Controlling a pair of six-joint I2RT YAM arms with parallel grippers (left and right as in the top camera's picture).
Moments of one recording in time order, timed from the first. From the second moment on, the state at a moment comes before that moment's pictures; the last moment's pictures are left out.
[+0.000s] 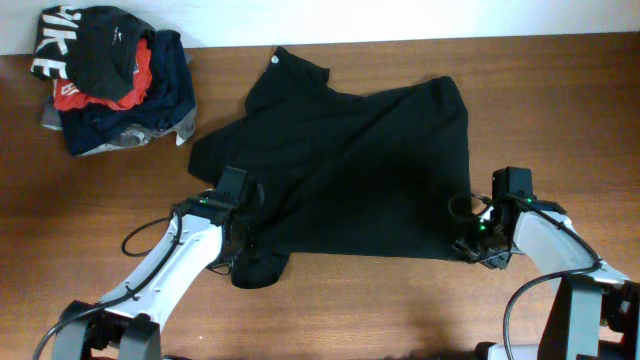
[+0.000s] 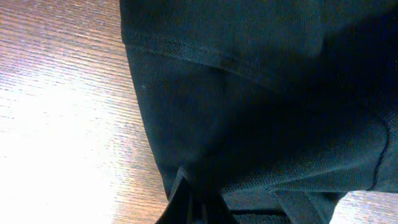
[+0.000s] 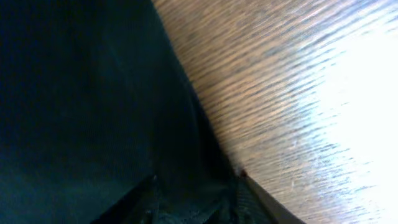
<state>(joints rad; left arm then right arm) -0.30 1.52 0.87 -0.85 -0.08 -0.51 -0.18 1.54 0.74 -0.70 -0.14 0.40</state>
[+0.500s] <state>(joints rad) -0.30 1.52 0.89 -0.87 -0.09 -0.46 -0.19 1.54 0.75 -0.84 -0.18 0.40</state>
